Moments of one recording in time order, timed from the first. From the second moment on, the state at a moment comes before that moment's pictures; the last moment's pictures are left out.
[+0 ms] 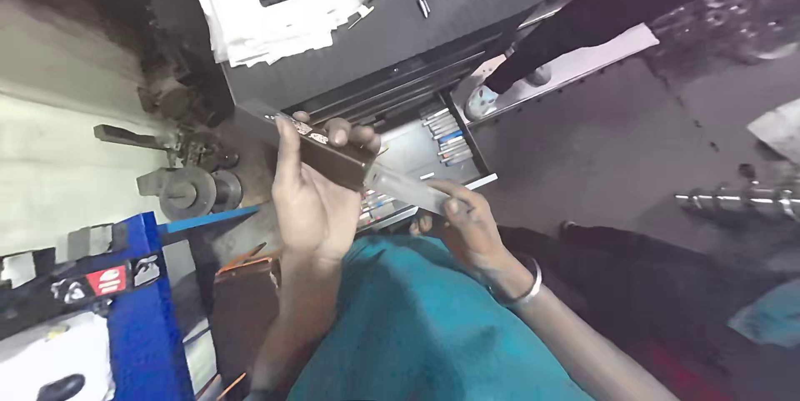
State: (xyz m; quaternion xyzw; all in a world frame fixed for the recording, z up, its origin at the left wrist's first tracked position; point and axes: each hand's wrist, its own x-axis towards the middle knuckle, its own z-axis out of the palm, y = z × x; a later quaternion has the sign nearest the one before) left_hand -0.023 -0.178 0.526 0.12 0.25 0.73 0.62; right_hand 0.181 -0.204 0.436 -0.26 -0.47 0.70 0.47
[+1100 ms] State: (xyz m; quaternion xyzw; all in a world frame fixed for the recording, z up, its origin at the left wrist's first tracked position) left_hand 0.010 -0.135 0.186 0.44 0.66 0.04 0.61; right_hand 0.228 -0.229 0.253 -0.61 -0.32 0.70 0.17
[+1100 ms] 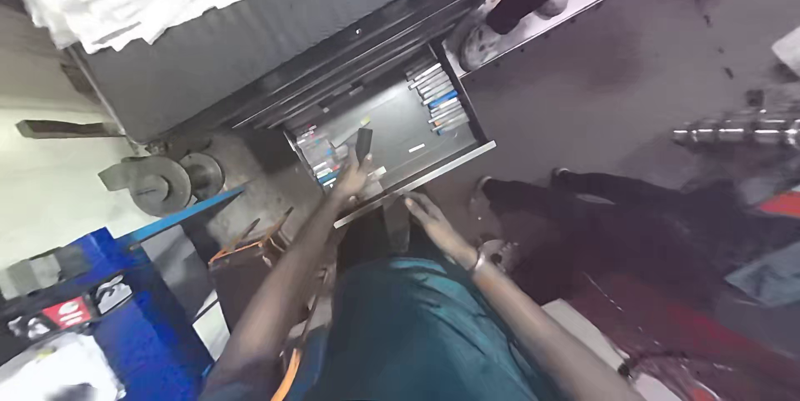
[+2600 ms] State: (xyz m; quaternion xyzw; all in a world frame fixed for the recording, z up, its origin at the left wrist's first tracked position) left_hand -0.026 -0.058 0.022 0.68 0.62 -0.14 0.37; right_hand 0.324 -0.274 0.229 -0.71 -0.34 0.61 0.07
